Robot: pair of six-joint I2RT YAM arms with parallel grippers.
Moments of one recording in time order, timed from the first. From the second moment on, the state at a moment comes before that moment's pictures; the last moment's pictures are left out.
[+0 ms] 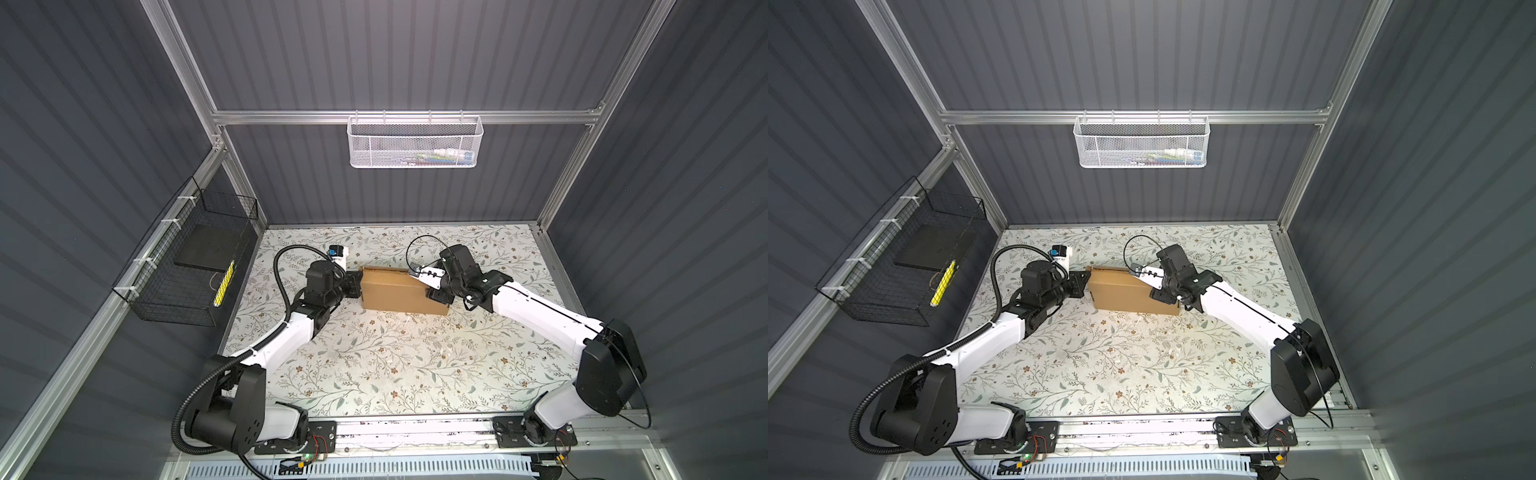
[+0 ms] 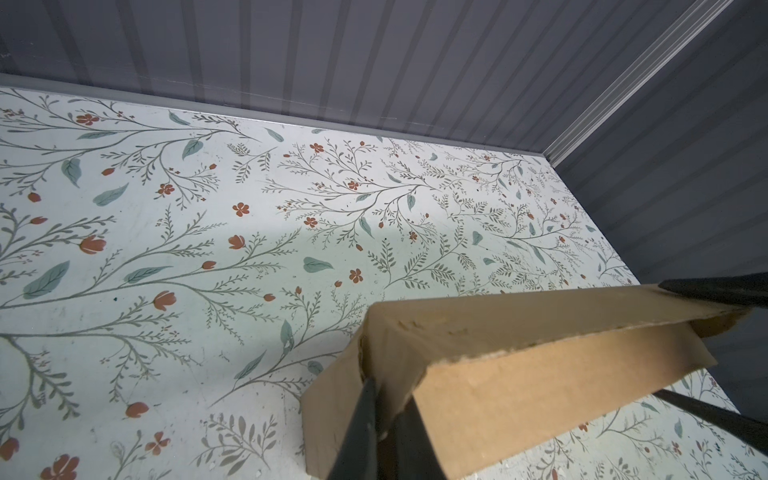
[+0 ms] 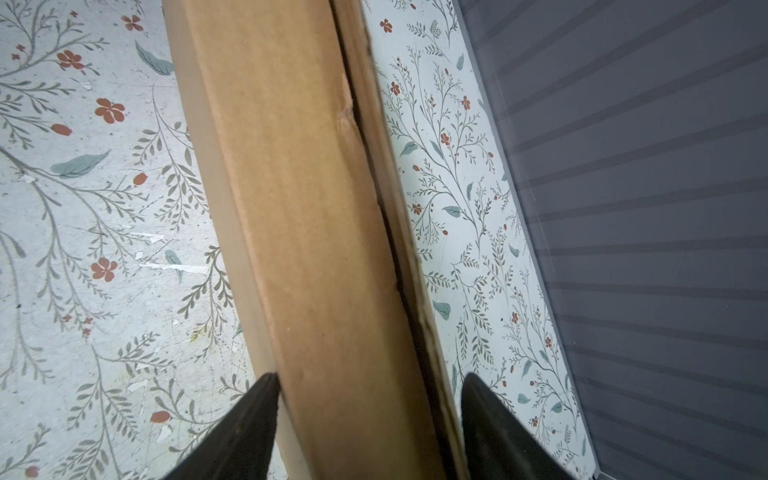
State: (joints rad) left arm -0.34 1.35 0.76 0.15 0.23 -0.31; right arm 0.63 1.55 1.19 -0.42 0.07 -0.74
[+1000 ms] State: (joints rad) left arm -0.34 1.25 0.76 -0.02 0.23 -0.30; right arm 0.63 1.59 1.21 -0.42 0.07 -0.72
